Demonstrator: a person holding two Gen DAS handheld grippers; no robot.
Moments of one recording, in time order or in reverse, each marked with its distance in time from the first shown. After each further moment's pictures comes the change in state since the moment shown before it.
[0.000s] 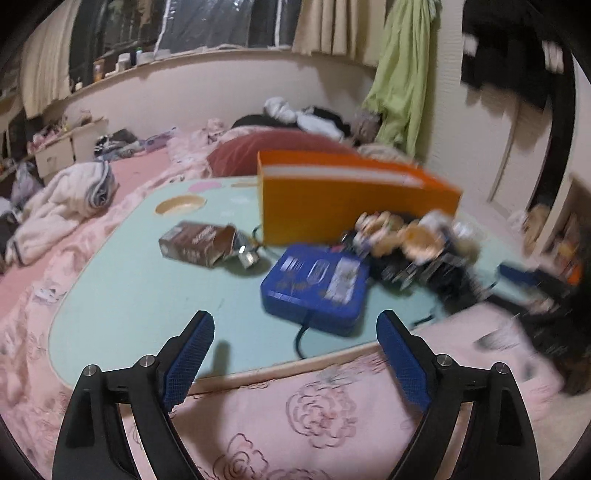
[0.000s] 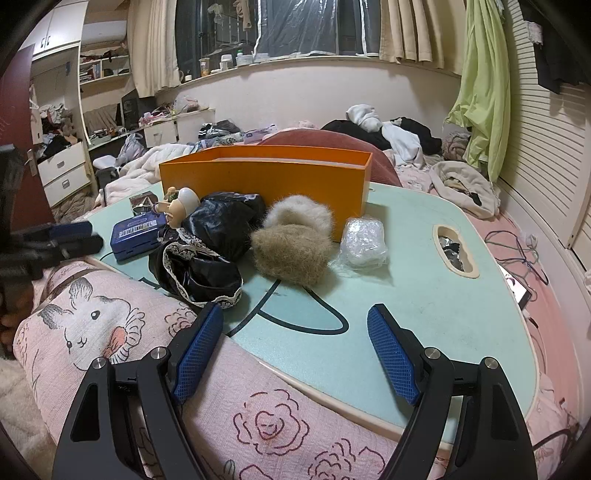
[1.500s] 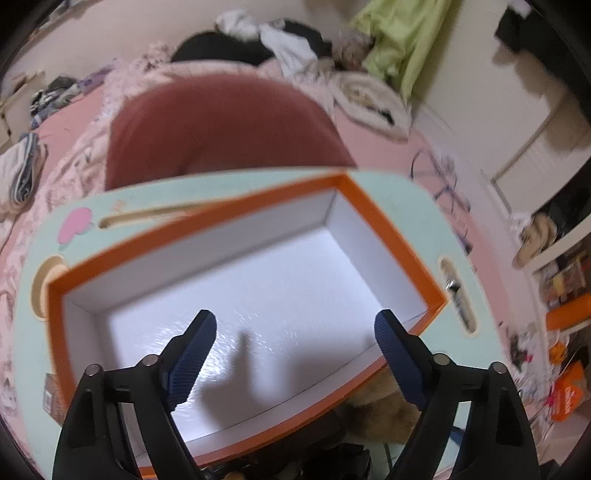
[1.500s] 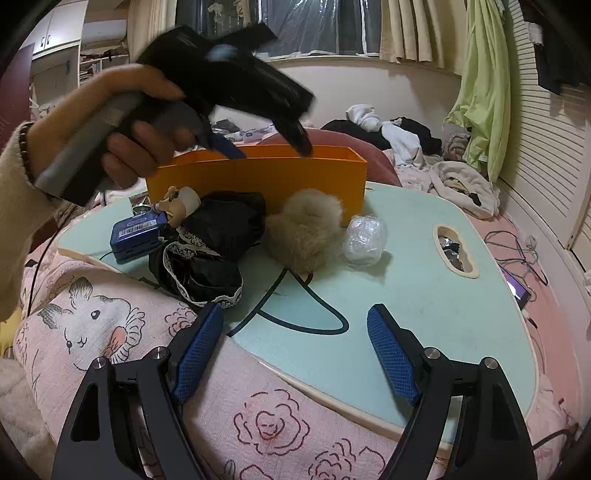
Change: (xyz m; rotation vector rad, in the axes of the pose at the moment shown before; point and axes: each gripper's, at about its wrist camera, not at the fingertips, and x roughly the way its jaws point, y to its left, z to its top) left arm 0.160 -0.097 0.186 -0.045 0.429 -0.140; right arm 0.003 0.002 0.004 -0.001 0.002 -0.002
